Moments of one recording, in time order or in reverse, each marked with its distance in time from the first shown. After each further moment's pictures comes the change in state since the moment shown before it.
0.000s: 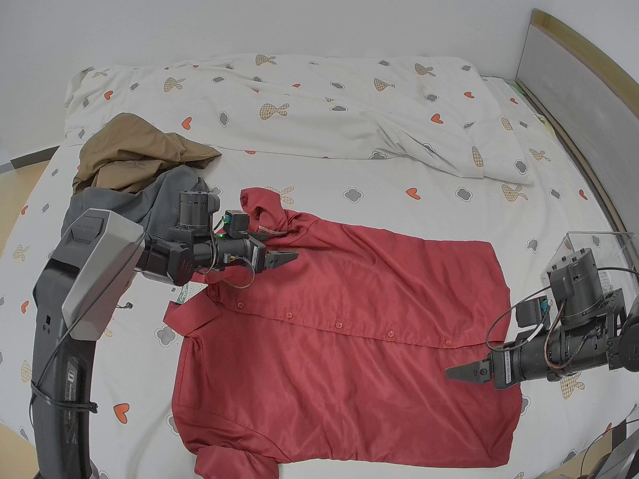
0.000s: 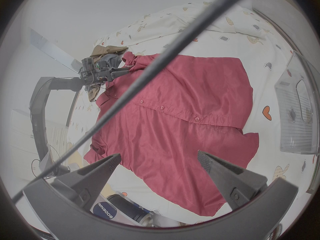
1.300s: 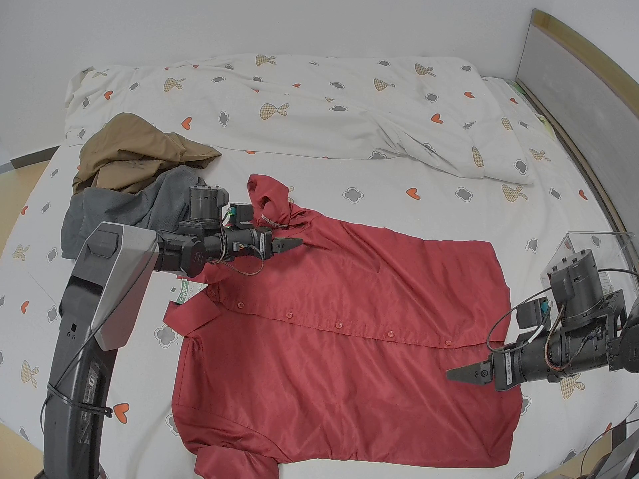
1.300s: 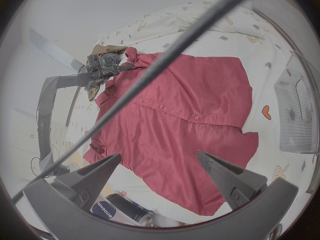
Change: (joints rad) left arm -0.001 0.147 -0.306 0.122 0.028 -0.156; right arm -0.003 -0.002 0.007 0.000 -0.001 -0.004
